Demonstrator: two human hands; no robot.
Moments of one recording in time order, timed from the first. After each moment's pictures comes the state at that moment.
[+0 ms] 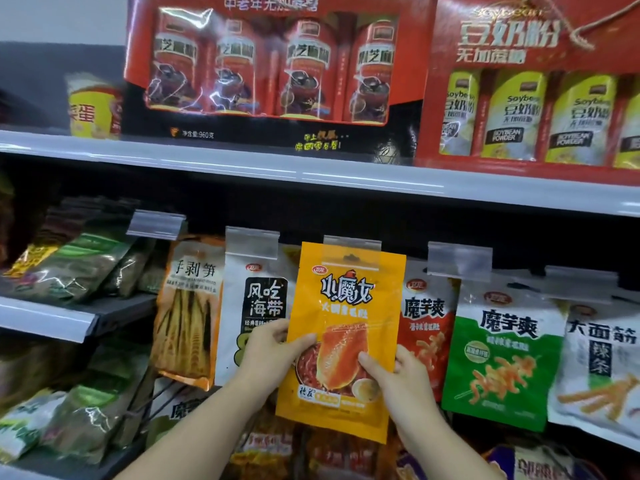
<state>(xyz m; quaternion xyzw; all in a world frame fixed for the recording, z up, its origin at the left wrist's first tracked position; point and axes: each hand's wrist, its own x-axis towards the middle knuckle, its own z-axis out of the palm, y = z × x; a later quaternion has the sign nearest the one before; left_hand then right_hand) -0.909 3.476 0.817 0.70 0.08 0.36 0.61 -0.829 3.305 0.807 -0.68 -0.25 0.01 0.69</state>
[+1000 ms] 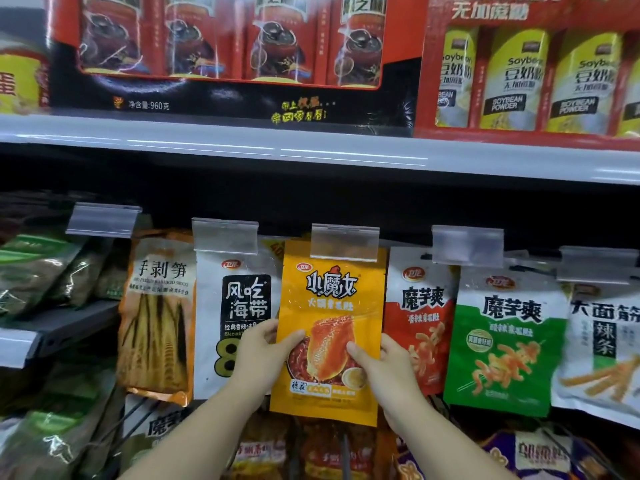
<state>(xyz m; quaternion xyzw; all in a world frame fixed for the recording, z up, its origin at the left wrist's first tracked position) -0.856 3.505 0.798 0.71 0.11 0.37 0.59 -0.780 3.340 0.792 -0.69 -0.21 0.01 0.69</state>
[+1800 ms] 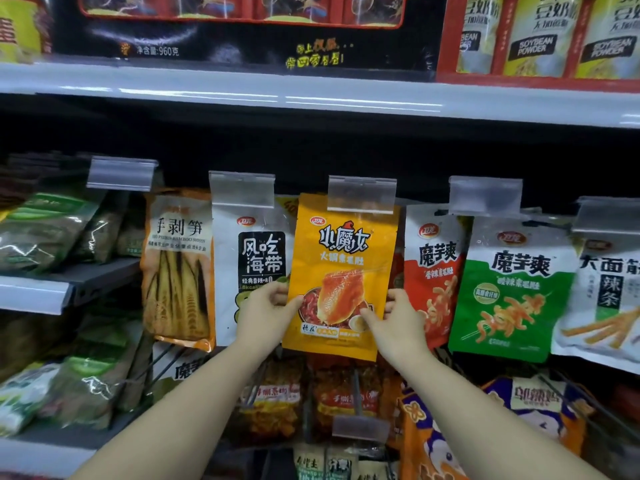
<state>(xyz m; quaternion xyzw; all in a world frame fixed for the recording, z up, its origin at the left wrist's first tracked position) -0.872 3.523 0.782 0.79 0.17 0.39 0.44 -0.788 3.342 0.787 -0.83 -0.20 -0.10 0.51</state>
